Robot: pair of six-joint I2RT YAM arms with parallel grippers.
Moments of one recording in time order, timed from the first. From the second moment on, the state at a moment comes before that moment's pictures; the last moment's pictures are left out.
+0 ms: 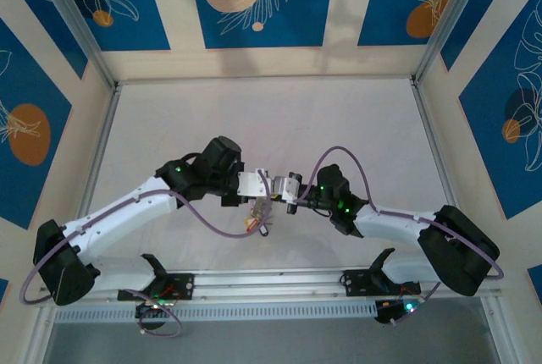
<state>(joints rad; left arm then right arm) -0.83 1.23 1.05 -0.67 0.22 0.81 0.77 1.27 0.41 0.69 -0.51 -0.48</state>
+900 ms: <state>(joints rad) -0.71 1.16 0.96 -0.56 0.48 0.73 0.74 1.27 0.33 0.91 -0.63 -0.40</state>
